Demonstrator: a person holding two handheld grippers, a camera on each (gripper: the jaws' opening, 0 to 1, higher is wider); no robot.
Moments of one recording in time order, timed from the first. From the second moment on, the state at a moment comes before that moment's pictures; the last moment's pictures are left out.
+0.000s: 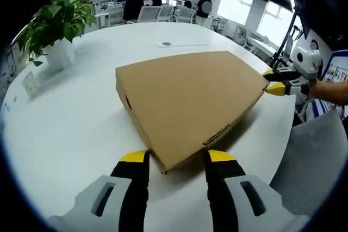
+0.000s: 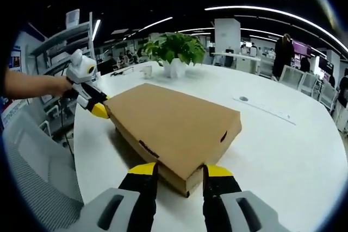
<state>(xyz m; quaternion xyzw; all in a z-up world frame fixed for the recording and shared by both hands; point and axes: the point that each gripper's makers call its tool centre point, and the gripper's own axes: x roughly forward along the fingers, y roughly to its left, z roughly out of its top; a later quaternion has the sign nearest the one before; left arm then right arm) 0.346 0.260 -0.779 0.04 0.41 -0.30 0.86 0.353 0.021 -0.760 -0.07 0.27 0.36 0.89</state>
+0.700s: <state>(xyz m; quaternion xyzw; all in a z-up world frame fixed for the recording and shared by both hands) 0.329 0.290 -0.782 0.05 0.41 -0.30 0.86 0.331 0.049 -0.760 -0.07 0.27 0.38 0.88</state>
